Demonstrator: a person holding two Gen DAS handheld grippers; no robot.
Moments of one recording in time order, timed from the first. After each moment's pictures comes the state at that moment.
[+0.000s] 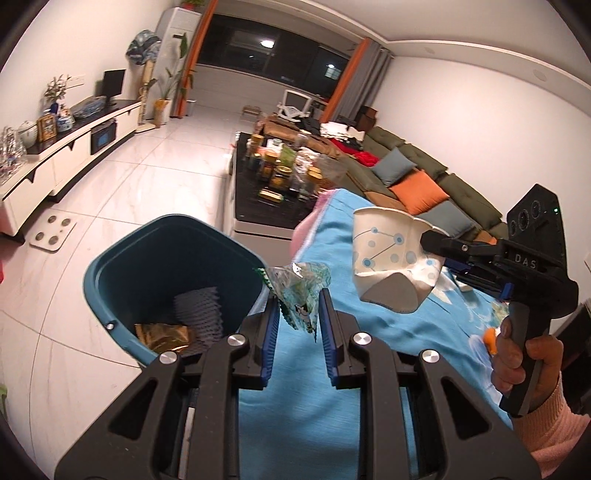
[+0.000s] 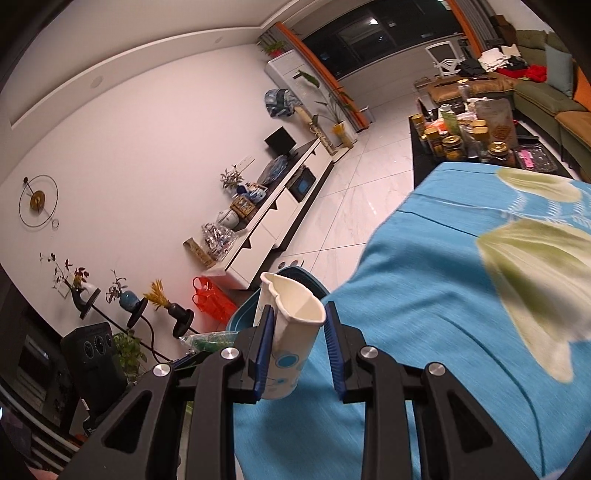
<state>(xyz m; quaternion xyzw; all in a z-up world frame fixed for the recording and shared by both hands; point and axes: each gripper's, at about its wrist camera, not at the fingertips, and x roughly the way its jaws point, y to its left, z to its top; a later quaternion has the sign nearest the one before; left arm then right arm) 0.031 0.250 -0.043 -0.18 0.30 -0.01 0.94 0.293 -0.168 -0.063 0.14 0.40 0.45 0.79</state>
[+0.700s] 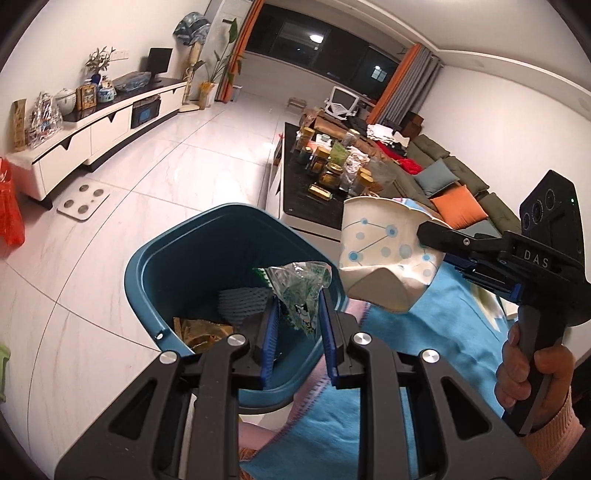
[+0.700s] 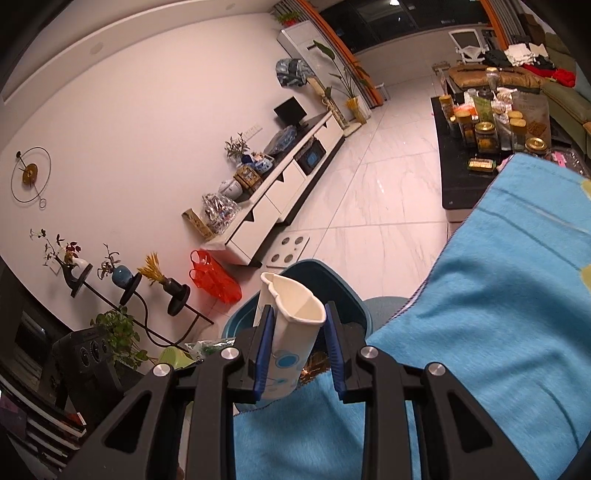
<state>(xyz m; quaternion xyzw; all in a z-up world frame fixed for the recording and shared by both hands) 0.051 0.314 -0.075 -0.23 0.33 0.06 0.92 0.323 -0.059 -0.081 0.10 0.43 0.47 0.76</state>
